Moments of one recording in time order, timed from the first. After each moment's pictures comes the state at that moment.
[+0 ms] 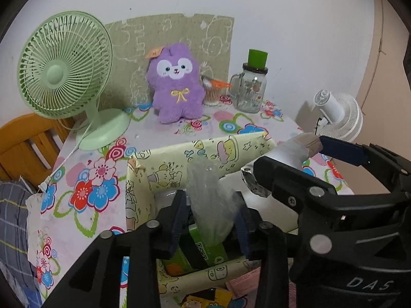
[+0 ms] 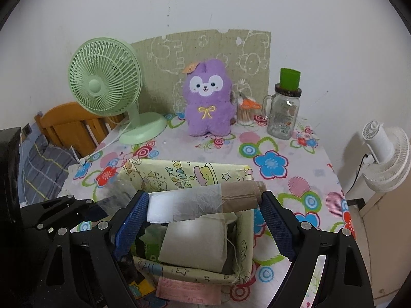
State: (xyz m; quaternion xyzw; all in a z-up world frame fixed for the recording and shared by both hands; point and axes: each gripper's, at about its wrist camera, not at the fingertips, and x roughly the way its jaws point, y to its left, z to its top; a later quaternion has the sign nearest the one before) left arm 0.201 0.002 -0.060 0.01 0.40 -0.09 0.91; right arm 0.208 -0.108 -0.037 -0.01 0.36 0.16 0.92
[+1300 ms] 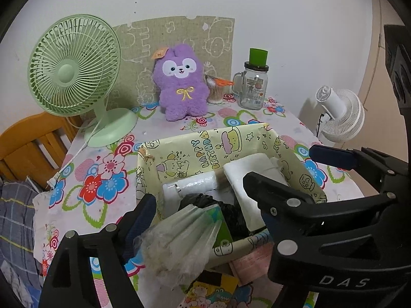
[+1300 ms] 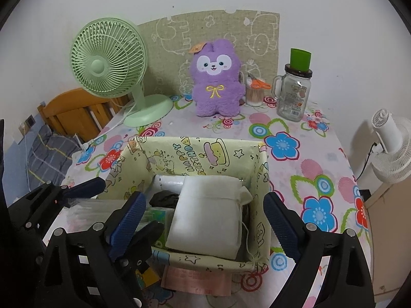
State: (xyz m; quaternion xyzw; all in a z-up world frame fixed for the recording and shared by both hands) left arm 0.177 0.004 -0.059 0.02 0.39 -0.08 0.92; right arm 0.204 -0.101 -0.058 -0.01 0.39 0.17 0.90
